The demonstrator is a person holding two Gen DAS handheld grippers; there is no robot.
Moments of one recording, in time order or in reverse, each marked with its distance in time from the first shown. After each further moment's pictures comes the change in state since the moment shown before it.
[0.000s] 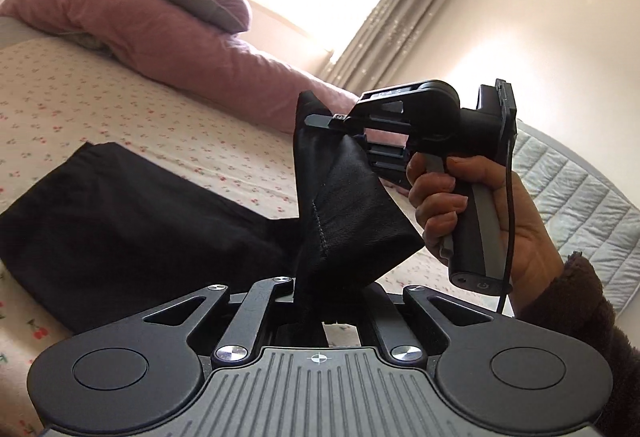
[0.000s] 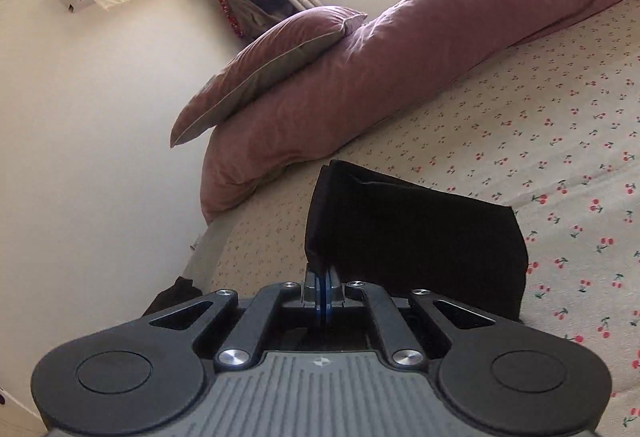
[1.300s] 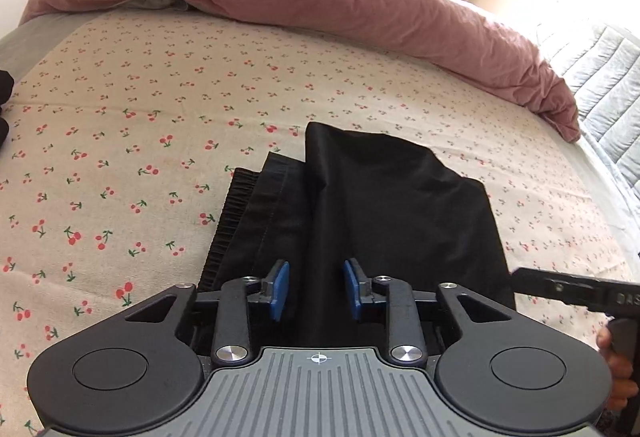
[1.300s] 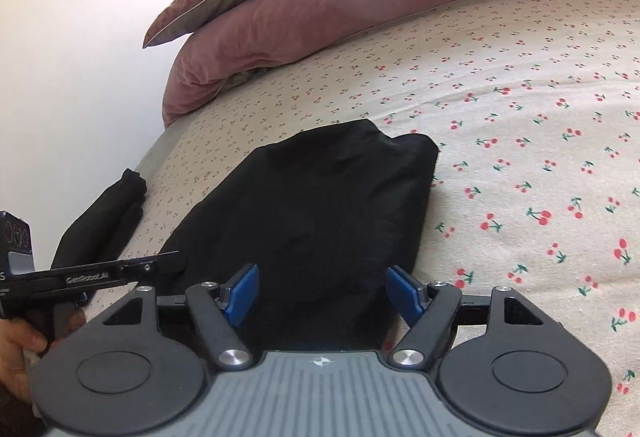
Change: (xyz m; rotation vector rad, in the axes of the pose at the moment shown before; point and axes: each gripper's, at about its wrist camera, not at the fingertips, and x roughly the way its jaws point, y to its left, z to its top) left arm 0.081 0.105 0.085 0.117 0.329 0.309; right arm -0.011 -0.040 -0.083 -0.141 0.145 -0.147
